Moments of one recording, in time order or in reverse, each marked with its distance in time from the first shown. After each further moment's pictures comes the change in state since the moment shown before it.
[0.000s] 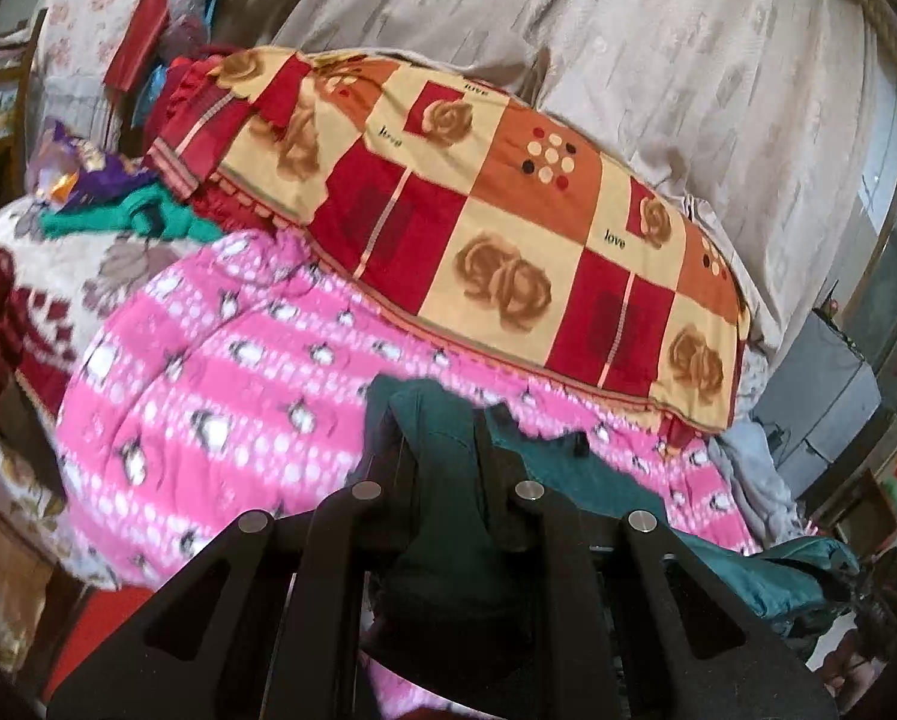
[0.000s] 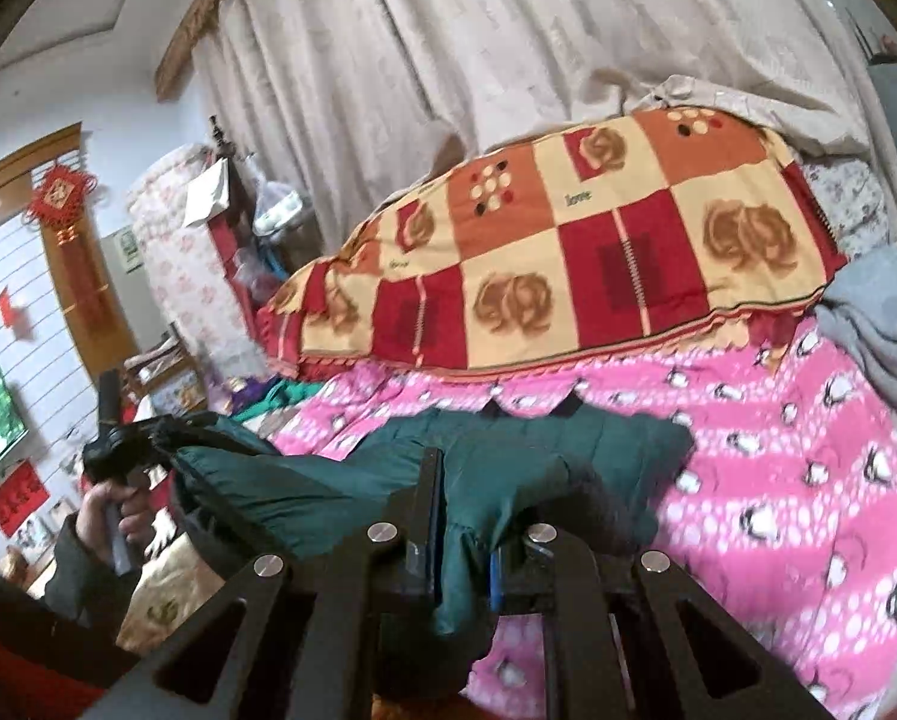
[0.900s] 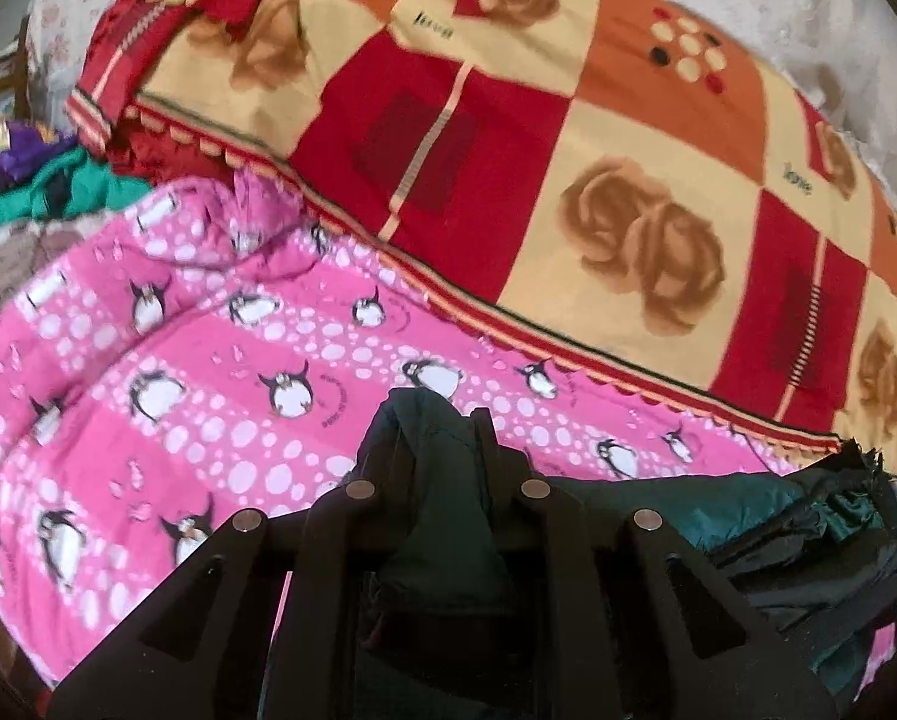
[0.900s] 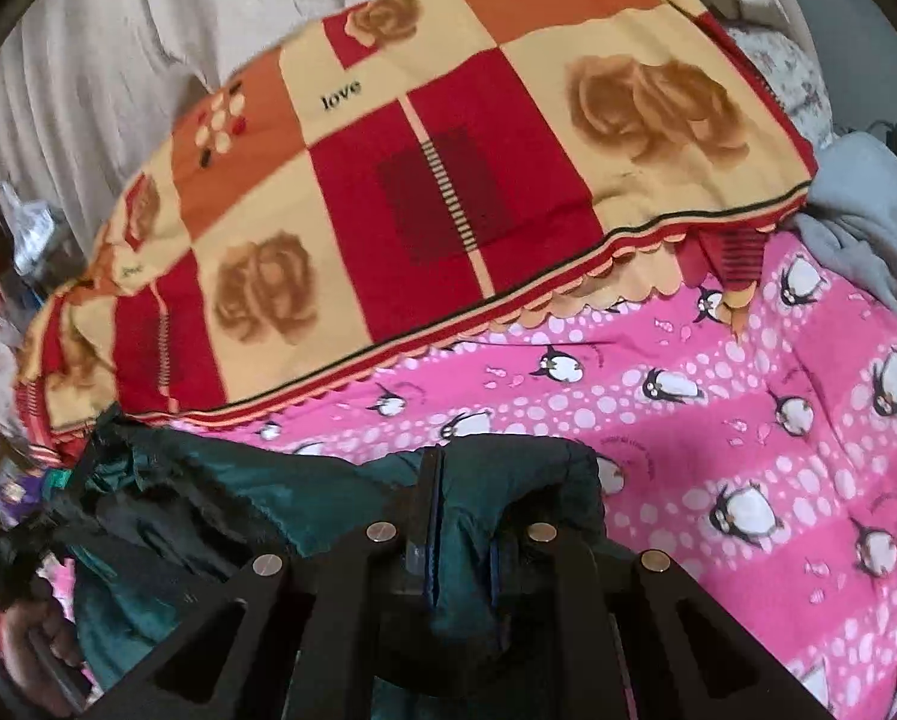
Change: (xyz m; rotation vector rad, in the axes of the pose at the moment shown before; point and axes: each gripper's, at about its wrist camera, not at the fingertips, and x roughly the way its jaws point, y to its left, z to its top) left arm 0.313 0.011 0.016 -0.004 0.094 0.294; right arm 0.309 -0.153 0.037 0.201 0.165 -0.402
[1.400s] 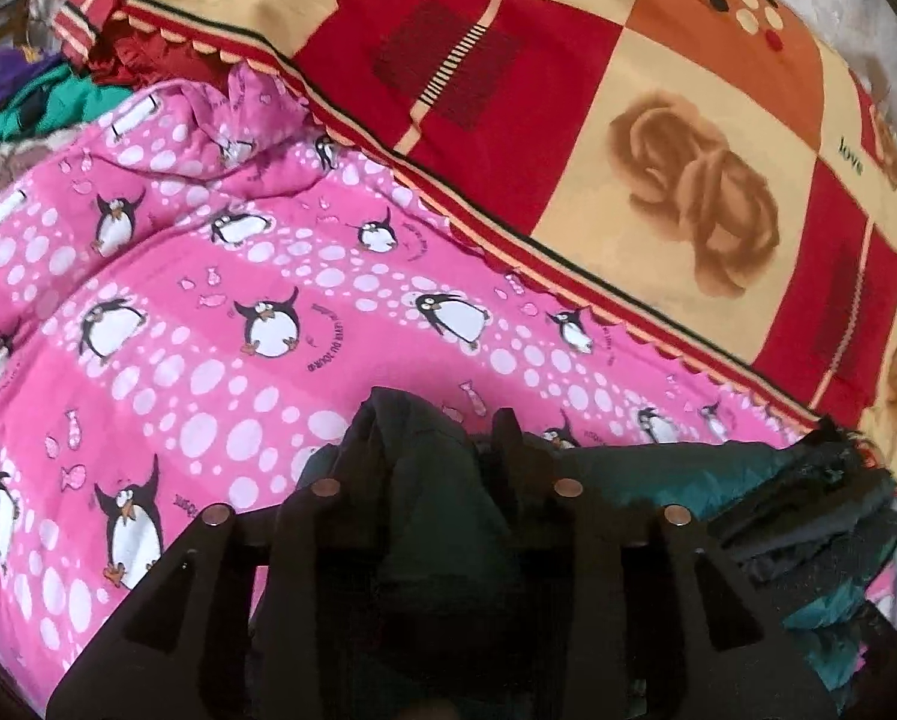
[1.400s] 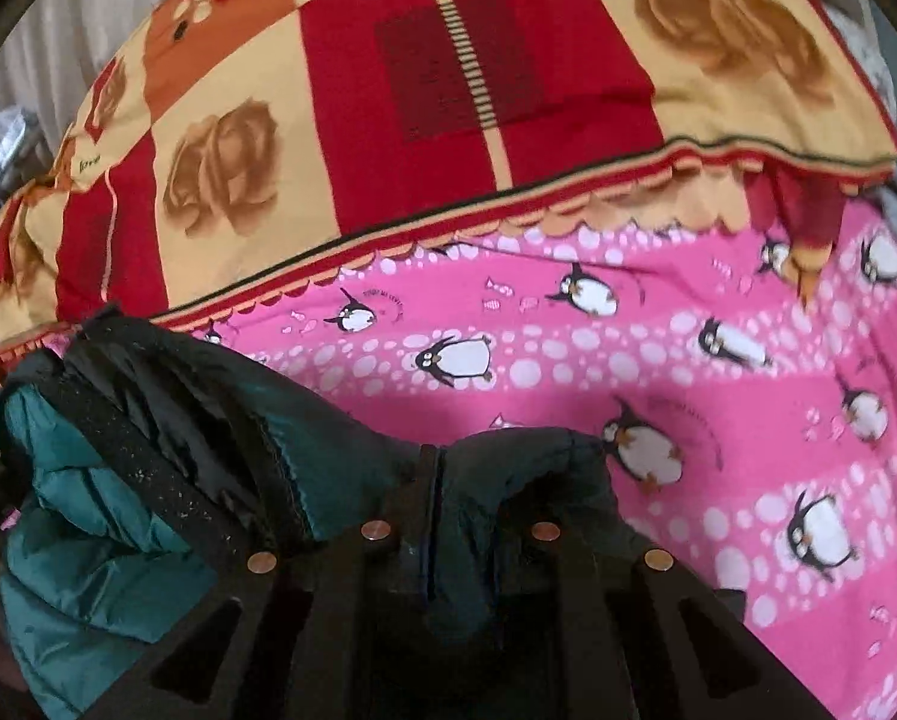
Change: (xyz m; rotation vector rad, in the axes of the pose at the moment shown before) left arm 0.054 0.012 -0.015 -0.064 0.123 -0.018; right arm 0.083 -0.008 -0.013 0.000 0.205 0.014
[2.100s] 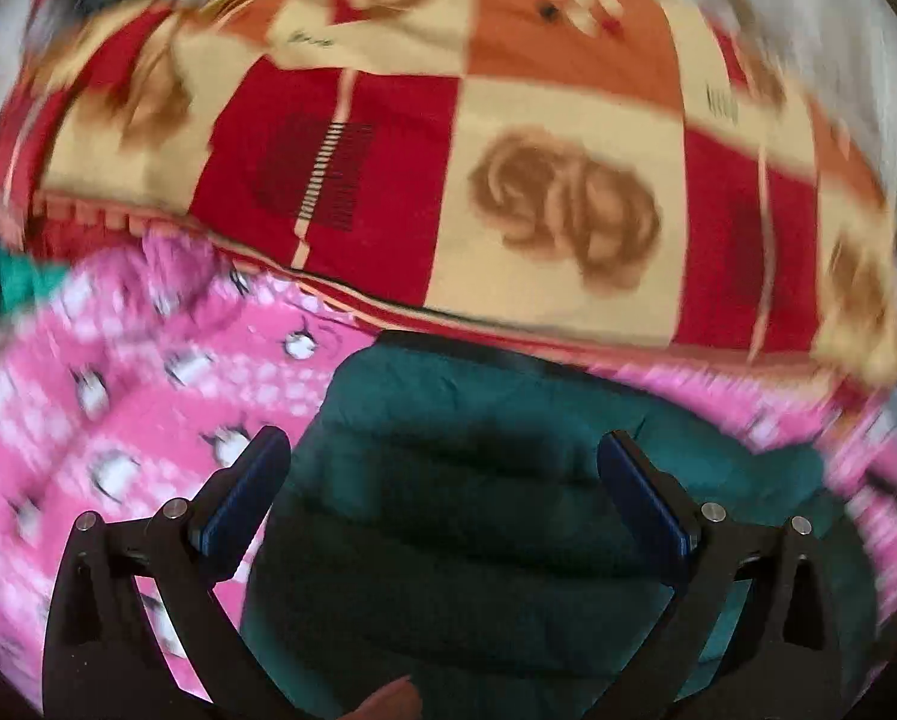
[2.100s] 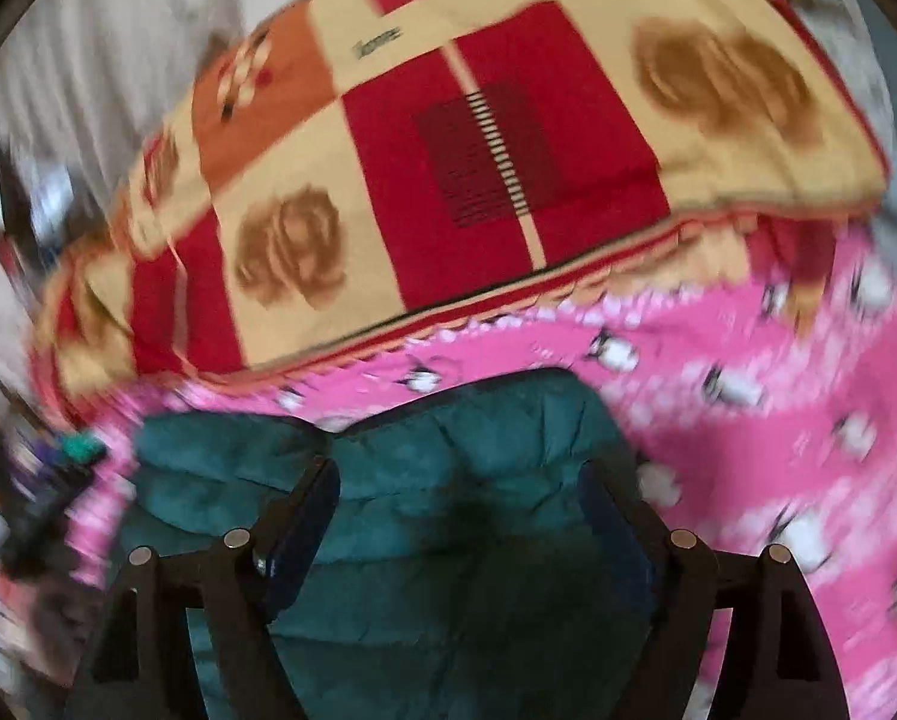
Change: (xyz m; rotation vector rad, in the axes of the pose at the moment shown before) left arm -0.039 -0.069 0.001 0.365 -0.114 0.007; right arm -0.052 0.041 0.022 -0.104 -0.087 -0.011
